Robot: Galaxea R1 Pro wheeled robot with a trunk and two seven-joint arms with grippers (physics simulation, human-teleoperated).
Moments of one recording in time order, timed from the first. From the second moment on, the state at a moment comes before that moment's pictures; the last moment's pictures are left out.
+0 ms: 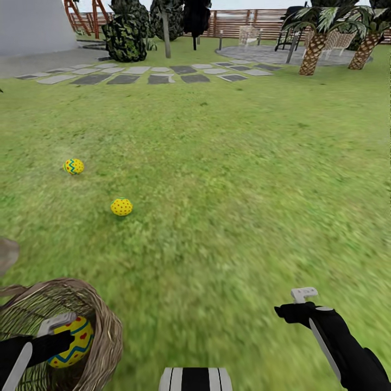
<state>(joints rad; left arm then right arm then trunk) -0.19 0.28 0.29 -1.23 0.25 0.88 -0.10 -0.36 -0.22 -0.02 -1.15 0.03 0.69 0.17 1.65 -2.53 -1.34</state>
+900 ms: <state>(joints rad) -0.19 0.28 0.29 -1.22 0.29 0.88 -0.10 -0.36 -0.22 -0.02 -1.15 0.03 0.69 0.17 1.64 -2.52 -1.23</state>
